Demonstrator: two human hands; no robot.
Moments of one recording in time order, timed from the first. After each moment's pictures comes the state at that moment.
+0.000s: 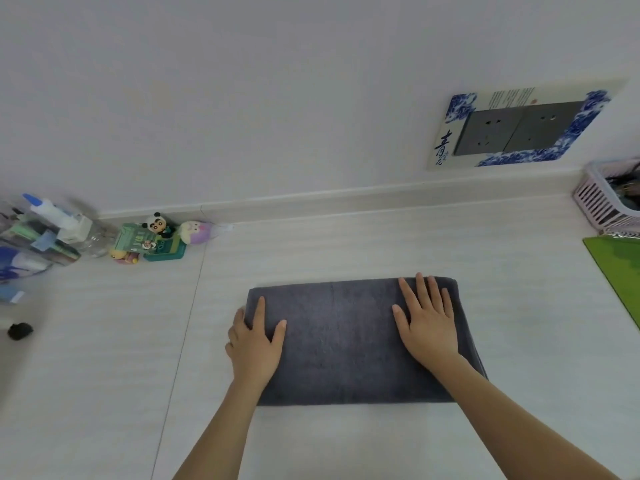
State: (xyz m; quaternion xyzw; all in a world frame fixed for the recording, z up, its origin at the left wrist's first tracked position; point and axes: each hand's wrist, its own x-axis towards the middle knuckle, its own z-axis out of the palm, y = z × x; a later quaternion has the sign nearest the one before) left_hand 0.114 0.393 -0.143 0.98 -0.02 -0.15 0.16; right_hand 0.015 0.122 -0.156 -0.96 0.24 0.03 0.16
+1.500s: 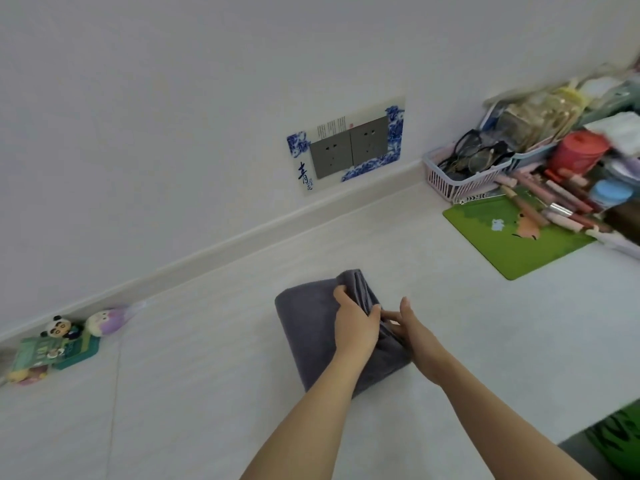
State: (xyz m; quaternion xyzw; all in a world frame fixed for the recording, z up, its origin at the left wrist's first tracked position) left_hand -0.001 0.128 -0.089 0.88 -0.15 -0.27 0.37; right_hand -0.093 0.060 -0.121 -0.51 0.41 -0.02 0.76
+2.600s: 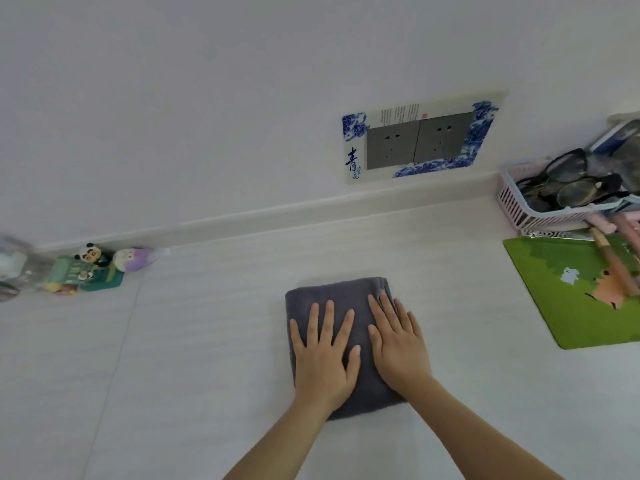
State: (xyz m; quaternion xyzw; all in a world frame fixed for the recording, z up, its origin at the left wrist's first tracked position) left_hand 0.012 0.190 -0.156 0.94 -0.32 -0.03 0.05; right_hand -0.042 0.045 -0.161 -0.95 0.19 0.05 0.23
